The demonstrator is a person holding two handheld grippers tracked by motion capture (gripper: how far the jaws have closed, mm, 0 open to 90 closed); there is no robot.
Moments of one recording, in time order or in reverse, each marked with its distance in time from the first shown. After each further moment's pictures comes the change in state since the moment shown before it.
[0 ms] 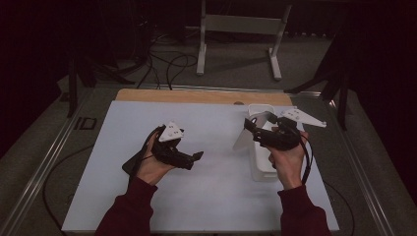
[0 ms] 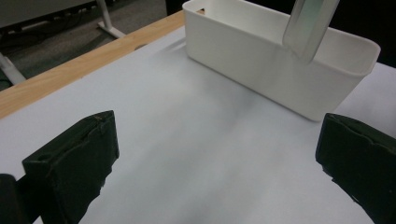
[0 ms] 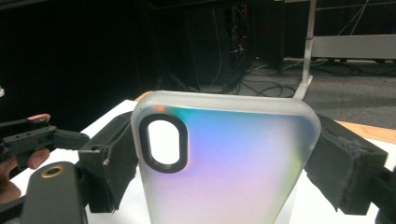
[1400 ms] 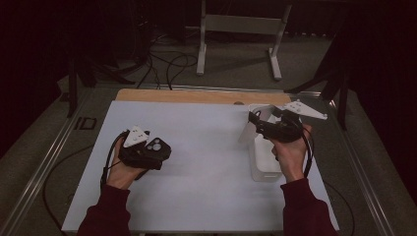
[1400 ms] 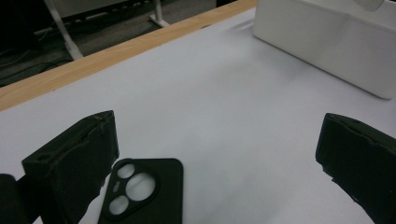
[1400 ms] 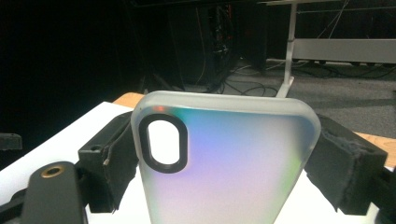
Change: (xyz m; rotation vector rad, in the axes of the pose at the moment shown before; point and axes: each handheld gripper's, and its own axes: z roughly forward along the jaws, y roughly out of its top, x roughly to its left) left arm 0.044 -0.048 -0.053 -0.007 0.183 -0.060; right arm -0.016 0.009 0.010 0.008 -0.063 -0.023
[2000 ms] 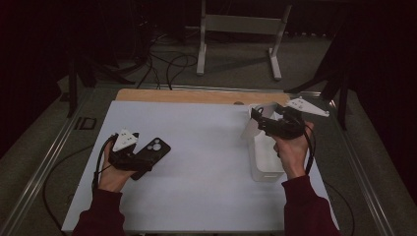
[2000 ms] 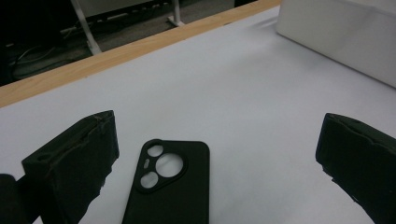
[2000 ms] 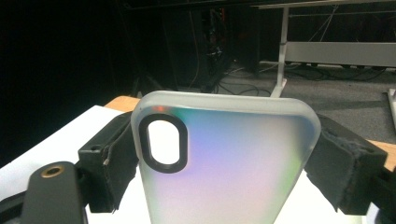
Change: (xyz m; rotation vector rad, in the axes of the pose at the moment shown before) left arm 0.012 -0.018 -0.013 -0.012 0.063 -0.018; right arm -0.007 0.005 0.002 -0.008 -0.026 -0.003
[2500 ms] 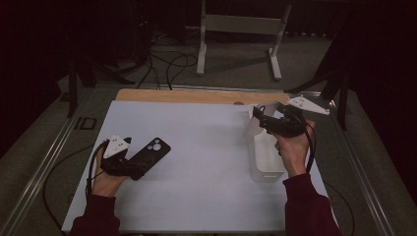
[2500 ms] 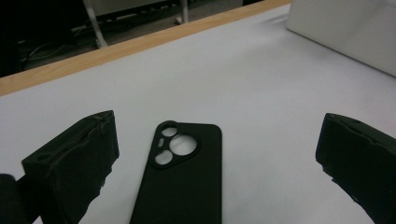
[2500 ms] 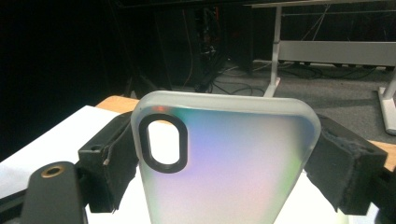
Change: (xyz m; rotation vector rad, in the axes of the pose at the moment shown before) left arm 0.010 -0.022 -0.014 -0.025 0.022 -0.032; right arm -0.007 0.001 0.004 0.006 -0.026 -0.004
